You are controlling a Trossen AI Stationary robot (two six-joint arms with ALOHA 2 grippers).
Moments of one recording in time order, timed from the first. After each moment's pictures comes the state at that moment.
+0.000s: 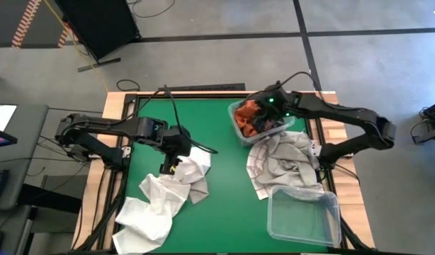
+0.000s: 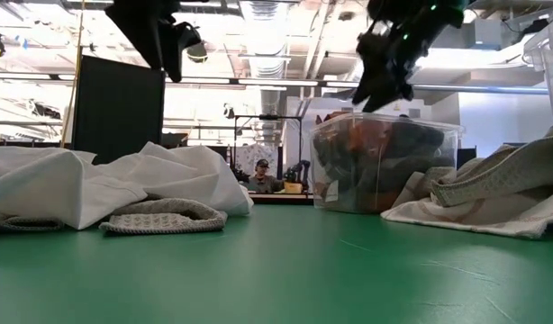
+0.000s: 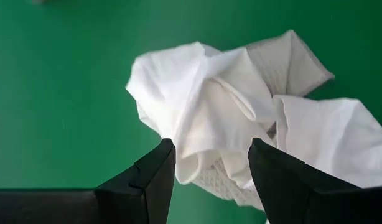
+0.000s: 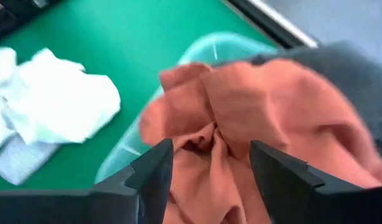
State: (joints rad) left arm -0.07 1.39 1.34 -1.11 -0.08 0.13; right arm -0.44 1.27 1.07 -0.59 -0.02 0.24
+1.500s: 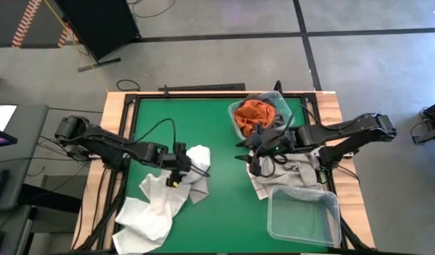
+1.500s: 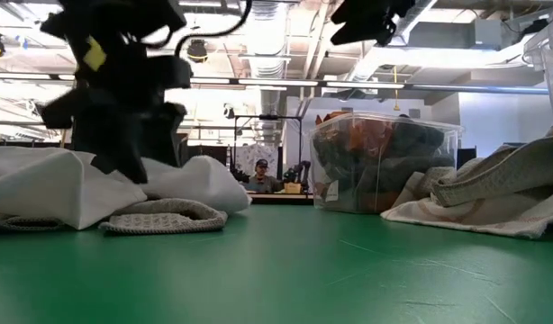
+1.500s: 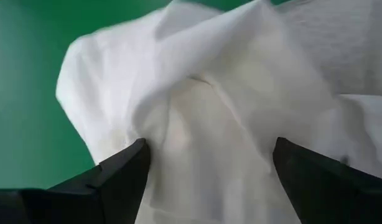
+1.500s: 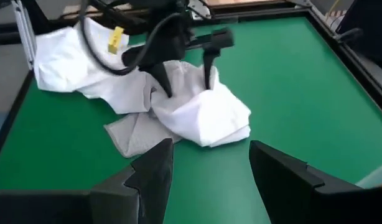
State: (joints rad) left arm -0.17 1.40 0.75 -0.39 -0.24 0.09; right arm 0.14 1.30 1.07 -0.34 0.22 0.17
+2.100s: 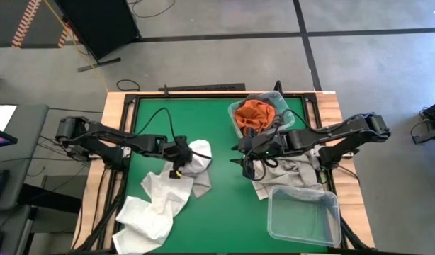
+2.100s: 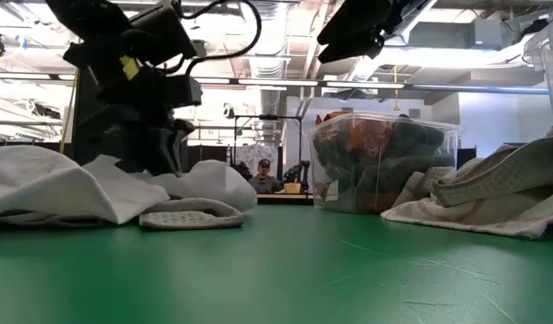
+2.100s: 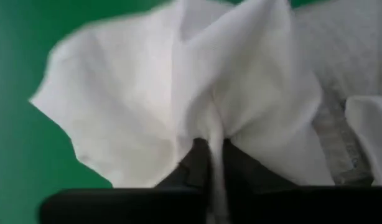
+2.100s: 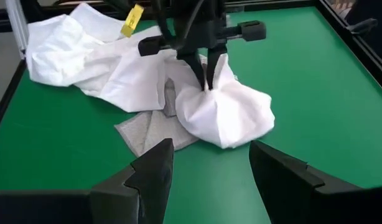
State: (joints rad) left arm 0.00 1.39 0.68 -0.23 -0.11 0.19; right arm 0.15 1.38 1.07 -0.30 0.21 0.17
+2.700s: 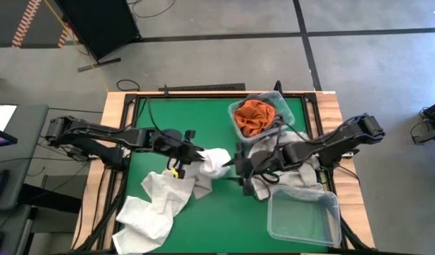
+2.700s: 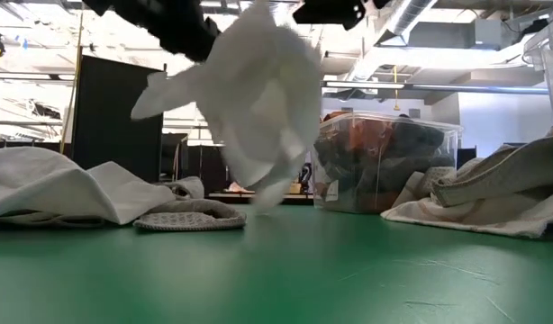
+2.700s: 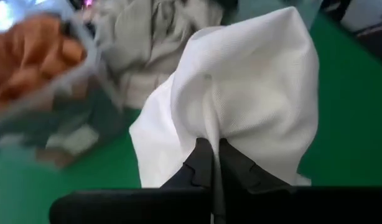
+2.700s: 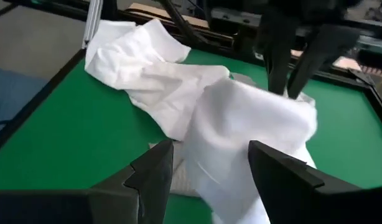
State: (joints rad) left arm -0.06 1.25 0.88 -0.13 0.03 0.25; right arm 0.28 1.48 1.07 -0.06 0.21 -0.08
